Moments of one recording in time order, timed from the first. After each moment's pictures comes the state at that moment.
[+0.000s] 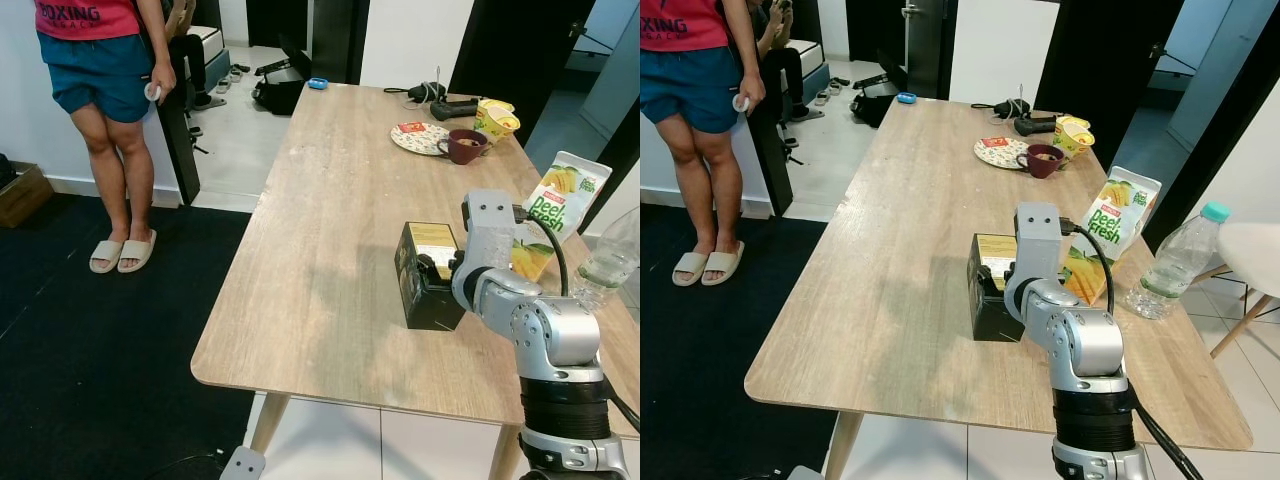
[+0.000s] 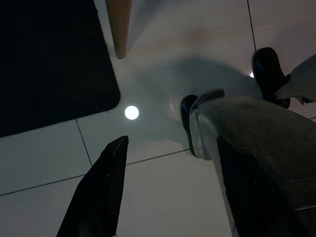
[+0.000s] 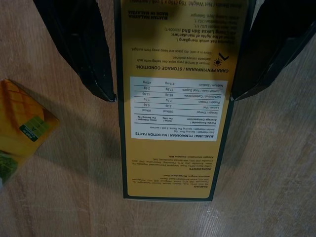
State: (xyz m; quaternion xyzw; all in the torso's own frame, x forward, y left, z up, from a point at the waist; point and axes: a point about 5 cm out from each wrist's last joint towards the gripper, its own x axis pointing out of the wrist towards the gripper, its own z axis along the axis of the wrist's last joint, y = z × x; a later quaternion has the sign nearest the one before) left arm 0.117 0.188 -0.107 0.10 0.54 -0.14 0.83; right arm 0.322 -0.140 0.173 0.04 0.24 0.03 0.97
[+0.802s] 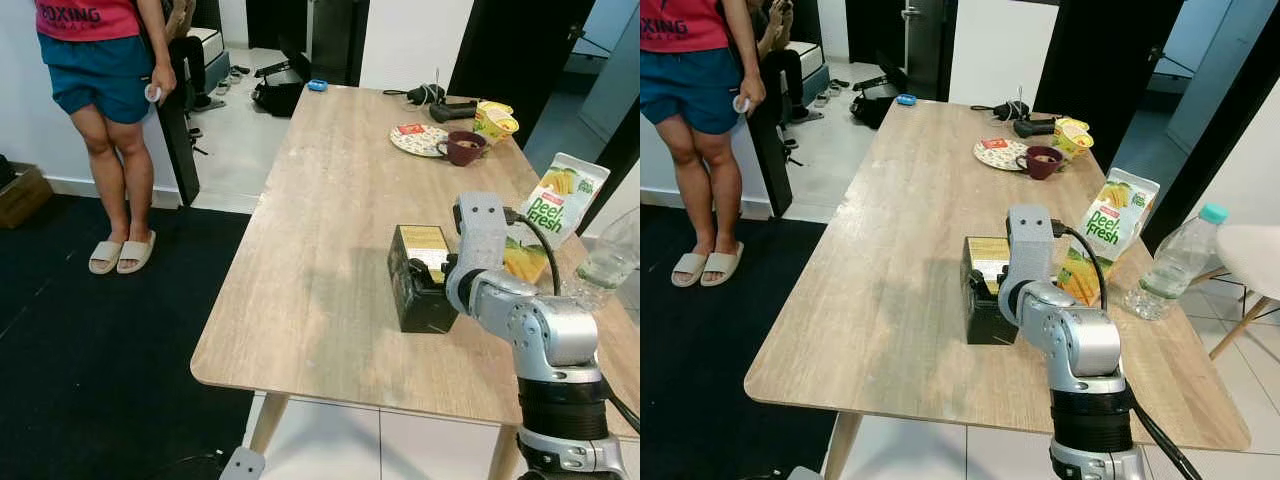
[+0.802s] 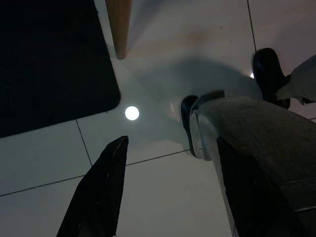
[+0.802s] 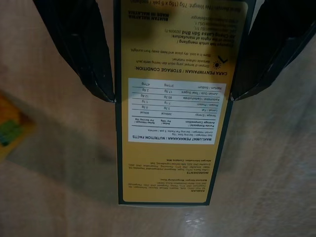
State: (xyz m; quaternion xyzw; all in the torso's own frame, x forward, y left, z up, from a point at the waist) left arm 0.116 0.188 -0.107 0.10 0.54 -0.14 0.83; right arm 0.317 -0.129 0.171 0.06 0.26 0.07 0.96
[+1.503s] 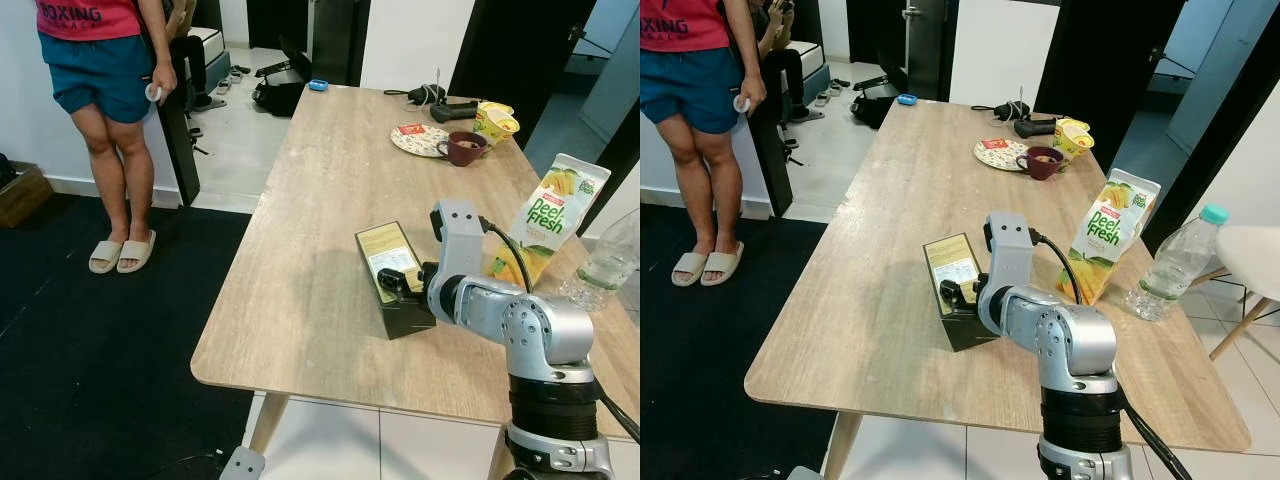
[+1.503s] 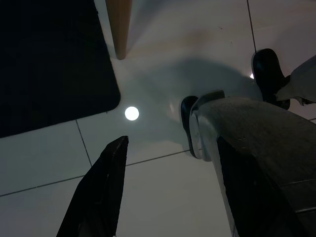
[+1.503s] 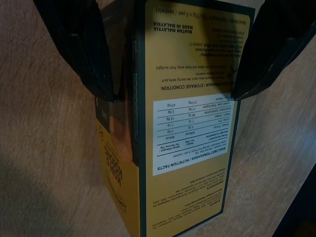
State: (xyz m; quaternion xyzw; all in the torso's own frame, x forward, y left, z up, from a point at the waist) left arm 0.117 0.188 -0.107 0.10 0.54 -0.14 0.83; right arm 0.309 -0.108 0.172 0.11 0.30 0.16 0.94
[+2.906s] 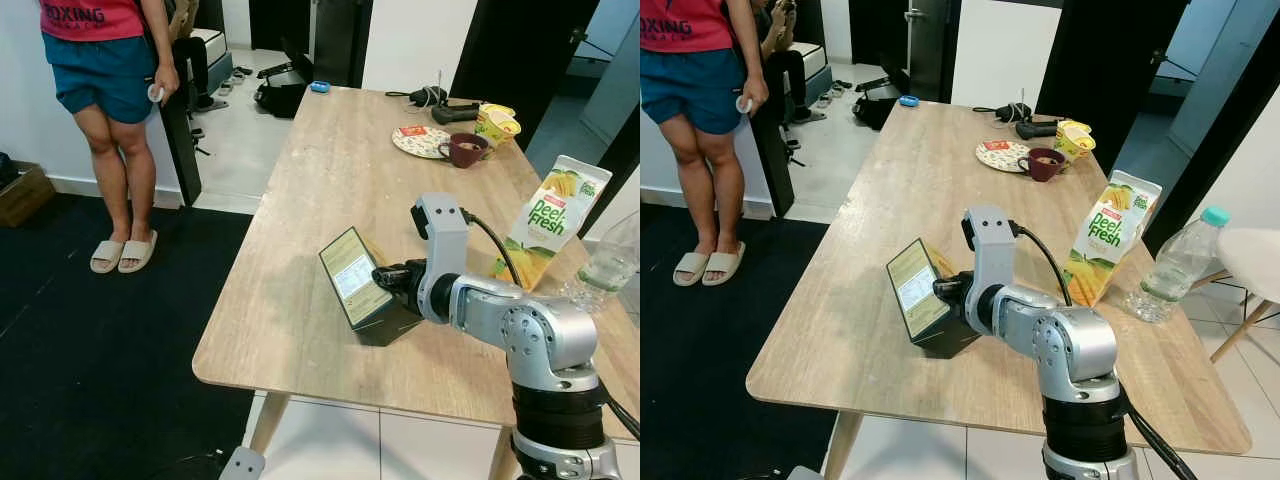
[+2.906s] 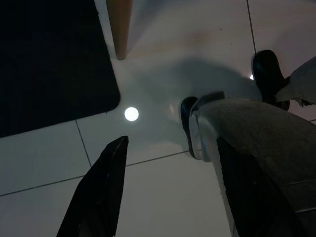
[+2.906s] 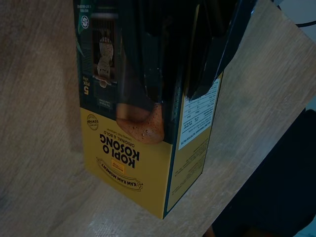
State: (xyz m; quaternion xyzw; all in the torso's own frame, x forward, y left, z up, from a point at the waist) left arm 0.117 0.188 -0.107 0.10 0.54 -0.14 0.83; right arm 0.299 -0.093 0.183 0.09 0.27 0.24 0.93
